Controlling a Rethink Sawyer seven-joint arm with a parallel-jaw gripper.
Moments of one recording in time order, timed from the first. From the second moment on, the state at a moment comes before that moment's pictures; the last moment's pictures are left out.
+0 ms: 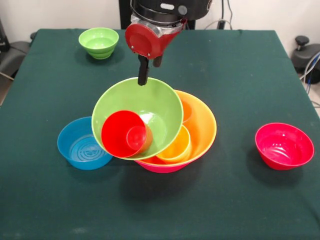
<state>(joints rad) 0.08 -0.23 -0.72 1.11 0.67 0.97 3.19</state>
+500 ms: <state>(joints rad) 0.08 -0.17 -0.74 1.09 0.67 0.97 3.19</state>
